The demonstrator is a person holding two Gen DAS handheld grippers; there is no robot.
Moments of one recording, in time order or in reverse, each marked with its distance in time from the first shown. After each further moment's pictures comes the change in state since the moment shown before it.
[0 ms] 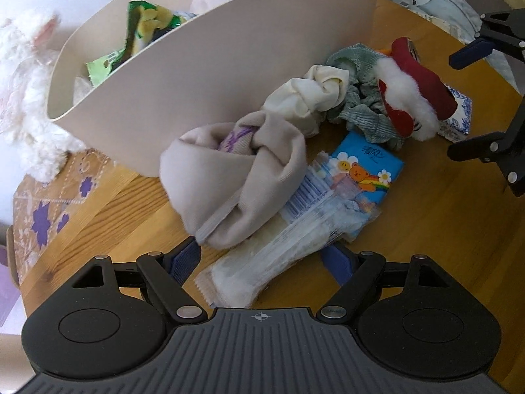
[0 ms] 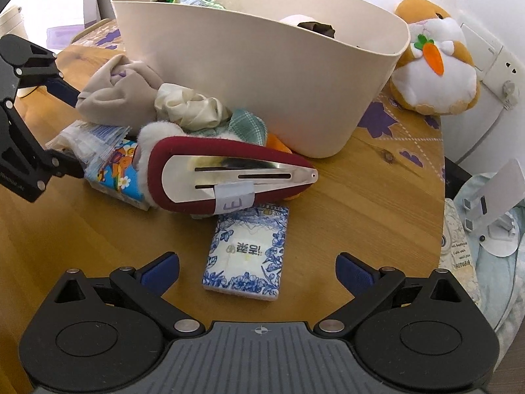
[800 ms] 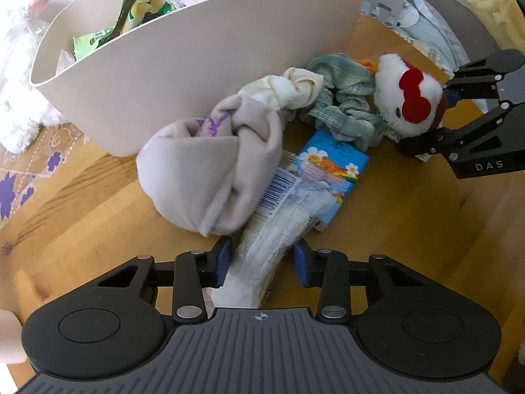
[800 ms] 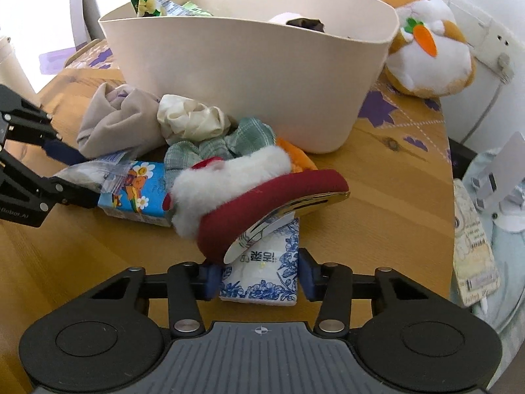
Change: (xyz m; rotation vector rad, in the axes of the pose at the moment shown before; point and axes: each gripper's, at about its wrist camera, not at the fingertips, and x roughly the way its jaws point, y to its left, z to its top) left arm -0.018 -0.002 -0.011 -0.117 -0.003 -0.158; right arm -0.004 -0.003 -0.004 0.114 -0.007 0.048
